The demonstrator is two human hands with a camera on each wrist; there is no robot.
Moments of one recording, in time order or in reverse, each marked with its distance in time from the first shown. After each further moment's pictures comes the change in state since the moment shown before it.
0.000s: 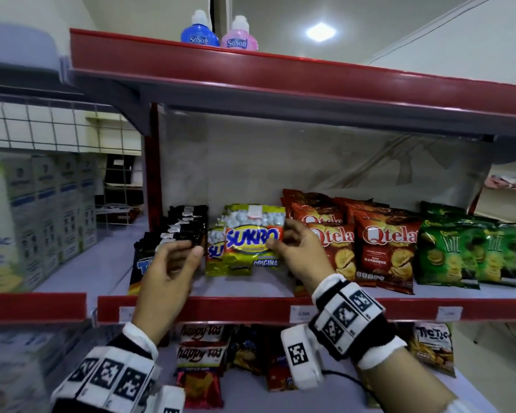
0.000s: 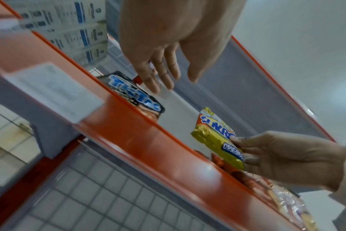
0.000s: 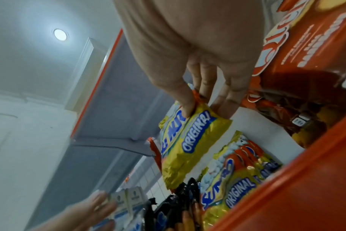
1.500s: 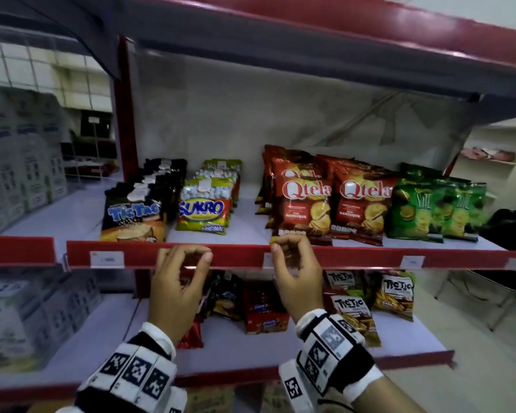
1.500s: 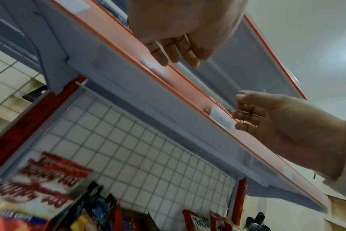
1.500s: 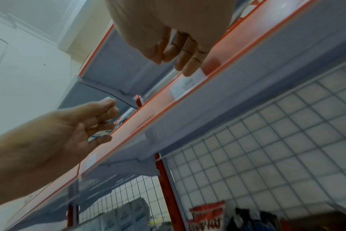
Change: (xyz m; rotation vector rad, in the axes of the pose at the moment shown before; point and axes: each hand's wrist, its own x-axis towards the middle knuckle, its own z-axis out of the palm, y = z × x) left_hand -0.086 -0.032 0.037 0.169 -0.002 0.284; right_hand -0.098 0.080 -0.028 -0.137 0.232 -0.377
